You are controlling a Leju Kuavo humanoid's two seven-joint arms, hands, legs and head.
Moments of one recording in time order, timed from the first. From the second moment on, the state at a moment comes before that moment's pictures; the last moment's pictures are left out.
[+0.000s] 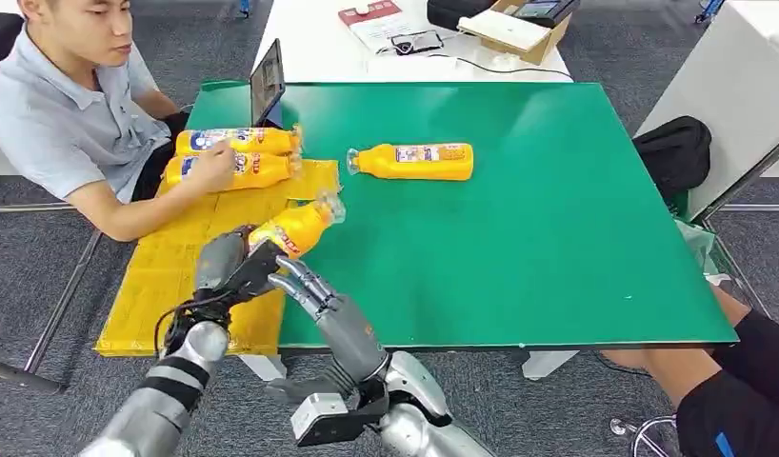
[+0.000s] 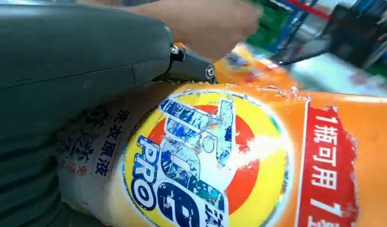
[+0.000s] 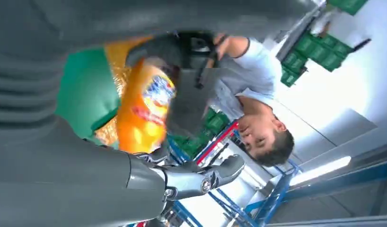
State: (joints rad) left arm -0.48 -0.04 -0.22 -0.84 -0.89 0.38 -0.16; right arm -0.23 0.19 0.62 -1.24 0.52 -0.32 -0.65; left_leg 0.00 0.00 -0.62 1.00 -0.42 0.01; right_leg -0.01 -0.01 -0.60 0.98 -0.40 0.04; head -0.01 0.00
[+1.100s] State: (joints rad) left arm -0.54 -0.02 -0.10 -0.63 -0.48 -0.20 -0.58; right arm -0.26 0.18 0.65 -1.18 0.46 -0.29 -0.69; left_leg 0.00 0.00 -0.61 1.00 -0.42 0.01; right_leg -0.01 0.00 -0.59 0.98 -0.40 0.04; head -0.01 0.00
